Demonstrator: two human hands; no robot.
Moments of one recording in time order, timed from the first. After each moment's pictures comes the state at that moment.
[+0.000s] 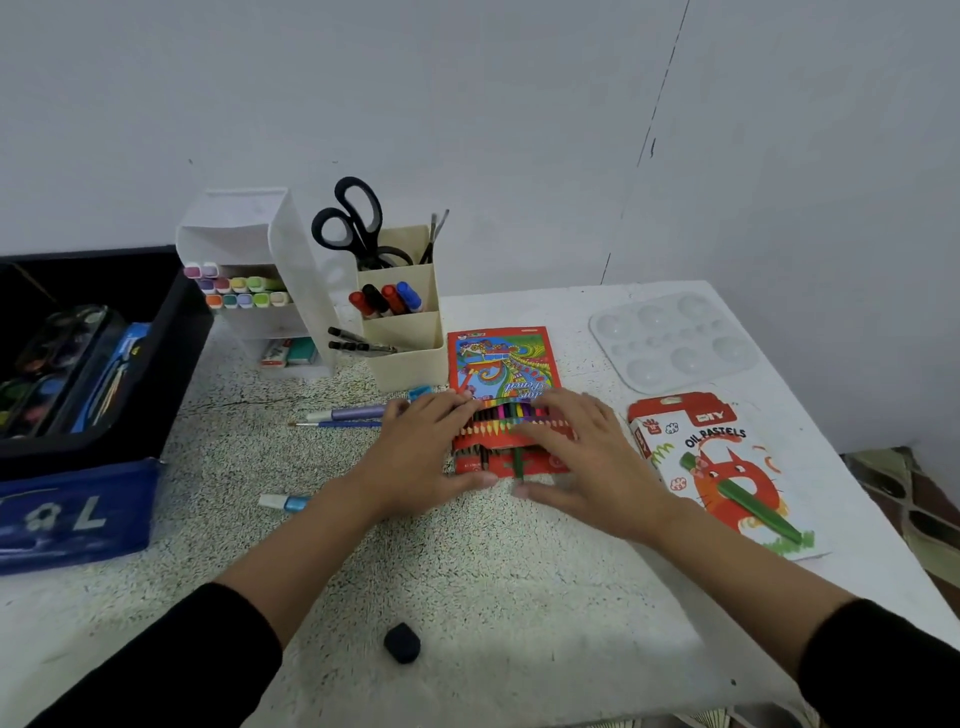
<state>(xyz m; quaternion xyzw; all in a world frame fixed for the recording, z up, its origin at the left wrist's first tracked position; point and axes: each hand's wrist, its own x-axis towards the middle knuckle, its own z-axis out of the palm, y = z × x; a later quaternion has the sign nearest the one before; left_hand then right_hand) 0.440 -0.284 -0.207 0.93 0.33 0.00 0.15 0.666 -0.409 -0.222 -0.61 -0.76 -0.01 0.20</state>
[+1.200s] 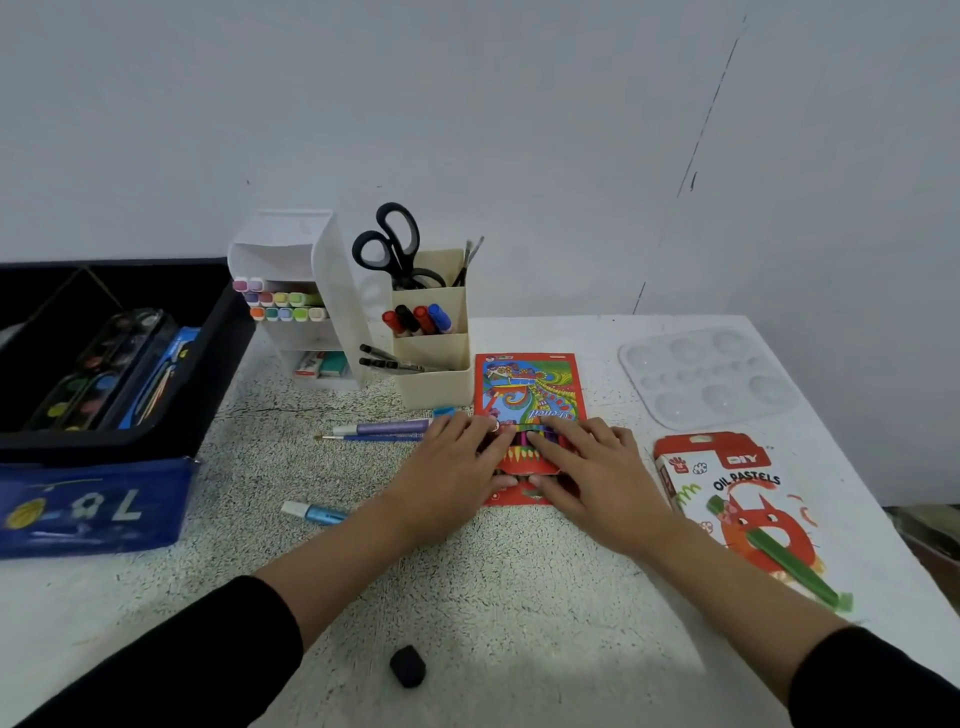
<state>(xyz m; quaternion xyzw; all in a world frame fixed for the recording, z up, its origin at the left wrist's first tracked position) 0.454 -0.289 -0.222 0.95 0.29 0.05 -0.05 0.666 -0.381 -0.237 -0.64 -0.74 -0.08 0.19</state>
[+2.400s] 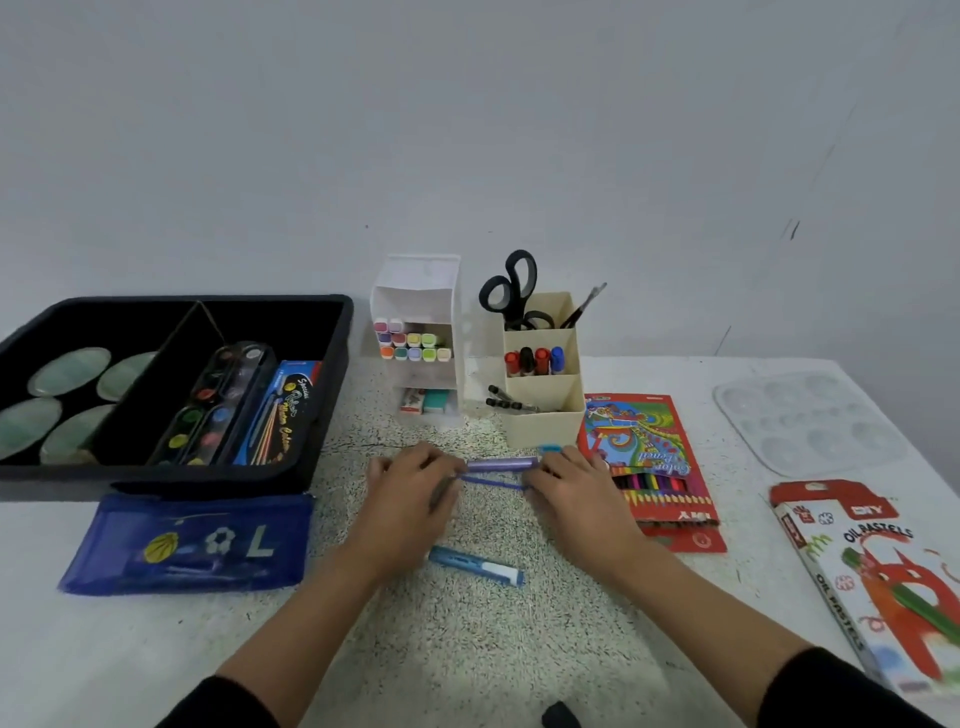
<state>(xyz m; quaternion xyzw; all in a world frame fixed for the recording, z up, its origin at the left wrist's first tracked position) 0.303 -0.241 -0.210 0.86 0.45 0.19 0.16 0.531 -0.310 -0.223 -0.64 -0.75 -0.08 0.17</state>
